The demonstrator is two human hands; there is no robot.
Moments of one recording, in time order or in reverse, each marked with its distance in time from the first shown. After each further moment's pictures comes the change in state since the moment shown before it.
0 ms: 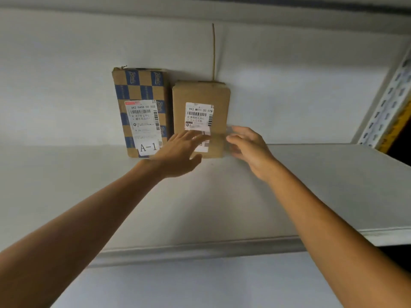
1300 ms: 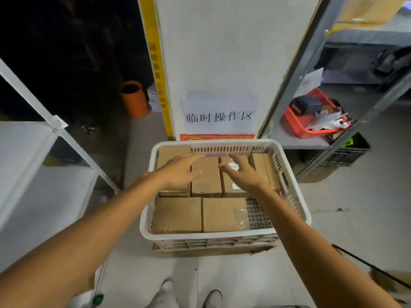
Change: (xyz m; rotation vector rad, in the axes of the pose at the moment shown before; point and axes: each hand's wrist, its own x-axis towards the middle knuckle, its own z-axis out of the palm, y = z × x) left_hand -0.421 0.618 0.136 -0.555 -1.058 1.170; right_hand -0.846 0.162 -0.161 -0.260 1.191 0.770
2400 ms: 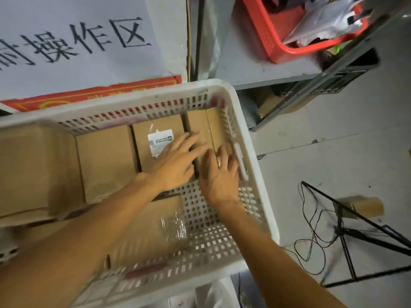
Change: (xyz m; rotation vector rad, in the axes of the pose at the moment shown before) left_hand 0.307 0.017 0.249 0.278 -0.215 0.265; right_hand 0.141 0.307 -0.038 -0.607 0.069 0.390
